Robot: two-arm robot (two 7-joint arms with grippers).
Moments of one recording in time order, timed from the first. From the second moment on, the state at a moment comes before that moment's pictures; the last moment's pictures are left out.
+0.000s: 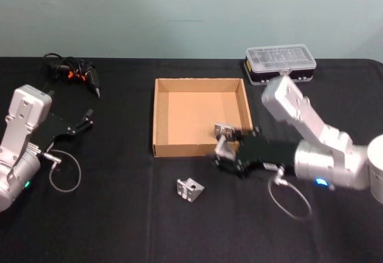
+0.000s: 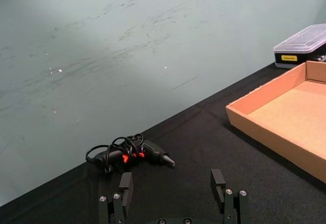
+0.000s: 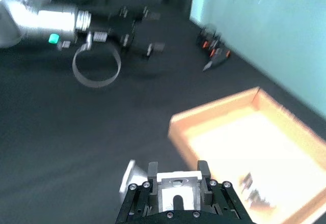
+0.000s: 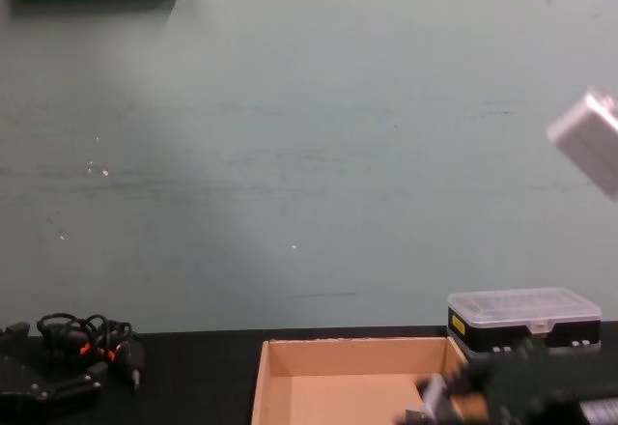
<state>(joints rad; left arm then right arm) -0.20 0.60 0.45 -1.41 -0.25 -0.12 0.03 0.35 0.64 -0.57 -1.65 0.33 0.25 0.59</state>
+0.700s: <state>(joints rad) -0.20 0.60 0.45 -1.41 -0.25 -0.12 0.03 0.58 0.37 -0.65 -1.31 0.24 0.26 0.55</state>
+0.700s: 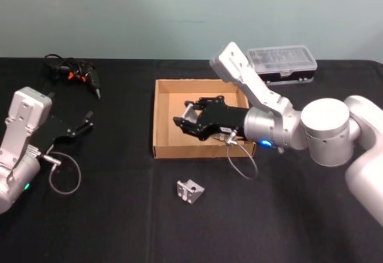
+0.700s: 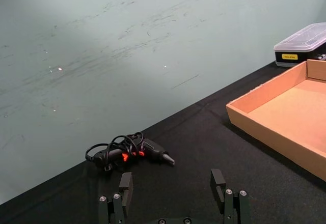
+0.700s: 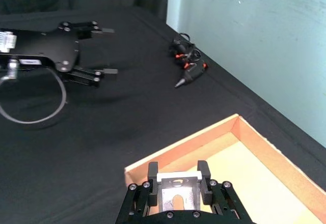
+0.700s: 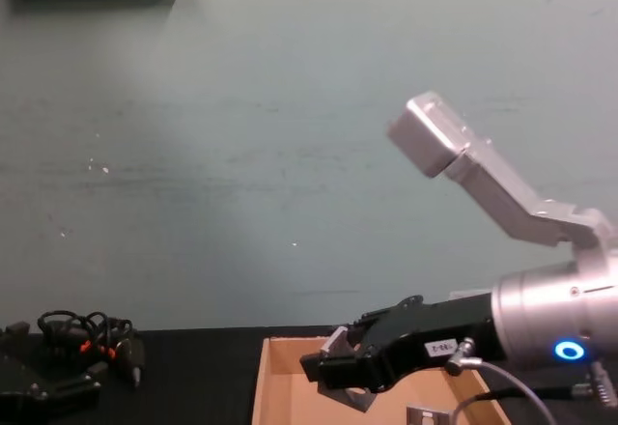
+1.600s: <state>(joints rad) -0.20 0.60 0.45 -1.41 -0.25 -0.12 0.03 0.72 0.21 -0.67 -0.97 0.17 0.23 0.60</state>
